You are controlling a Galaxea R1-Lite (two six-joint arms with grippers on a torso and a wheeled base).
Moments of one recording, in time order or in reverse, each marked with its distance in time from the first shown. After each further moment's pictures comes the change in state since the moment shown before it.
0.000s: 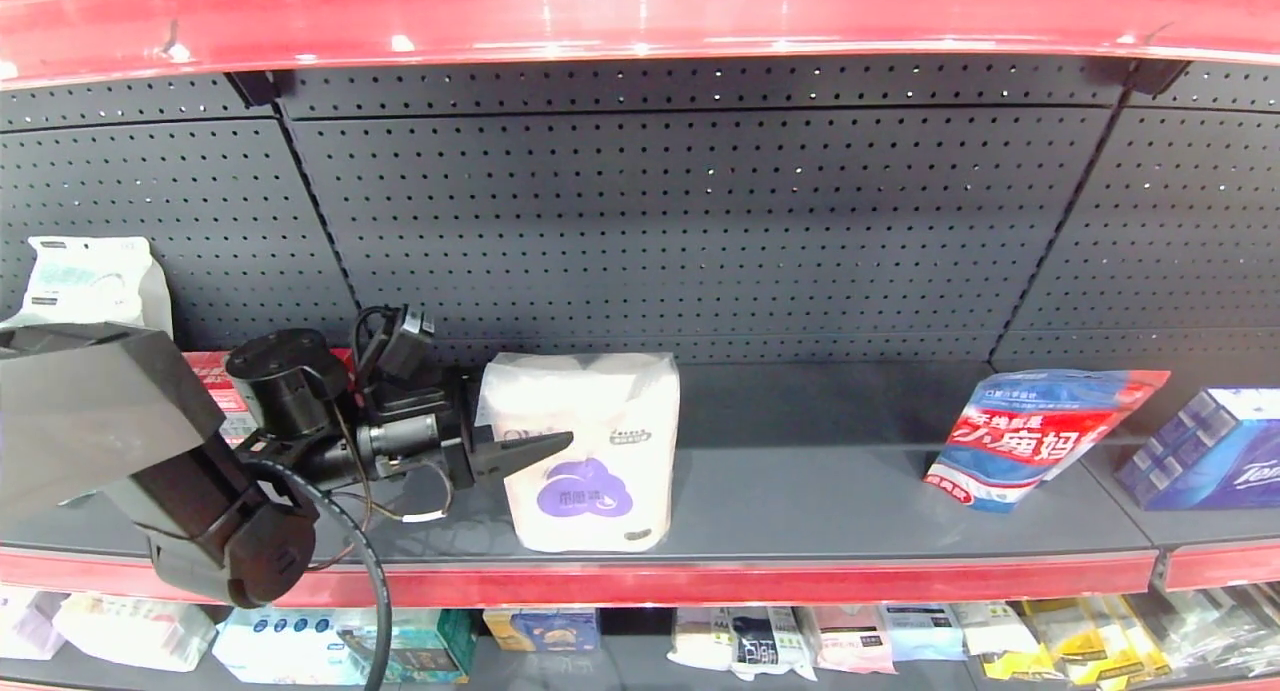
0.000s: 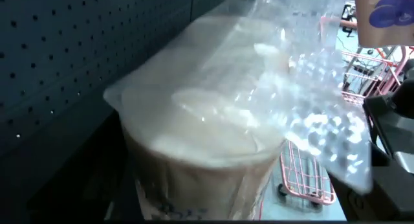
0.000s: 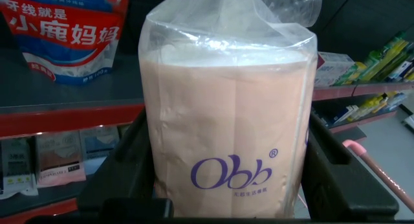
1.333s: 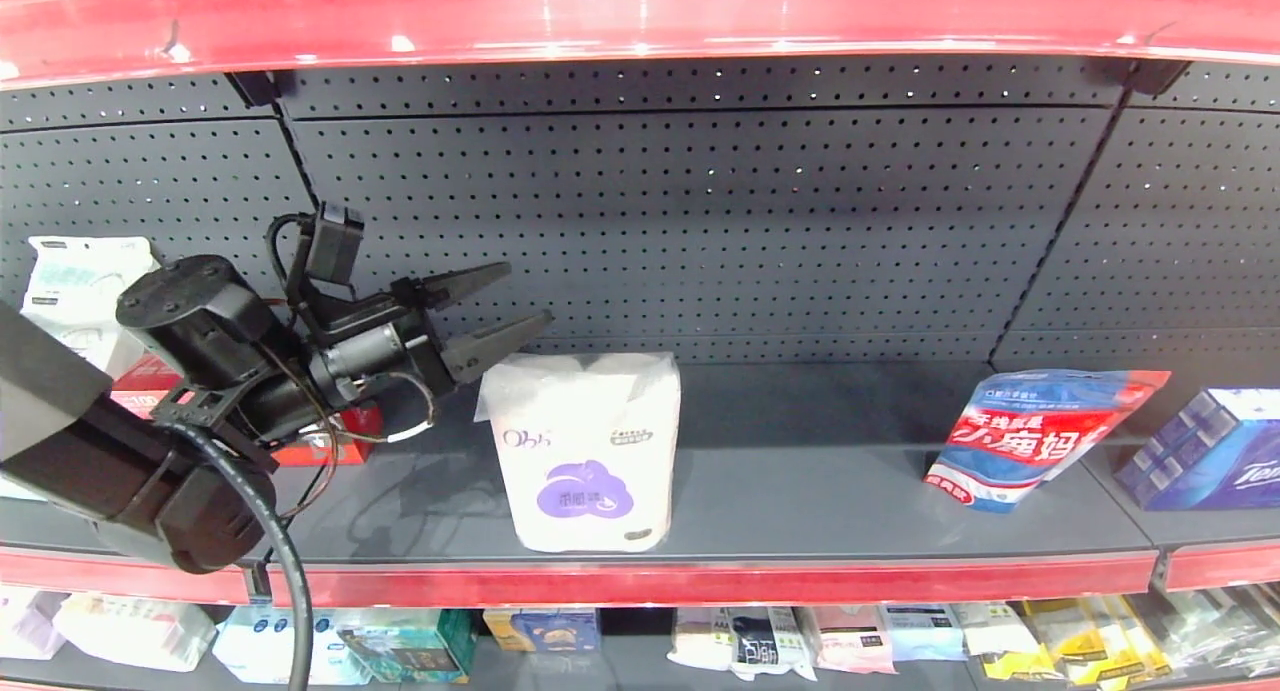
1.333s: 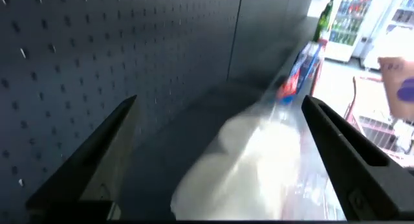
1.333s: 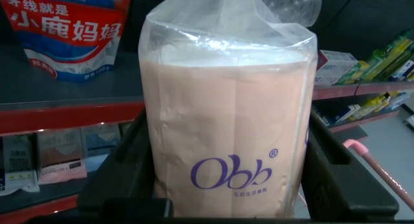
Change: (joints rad) left arm 0.000 -0.170 -0.076 0.001 0.199 -0.141; right arm 0.001 0.008 0.006 0.000 0.001 0.000
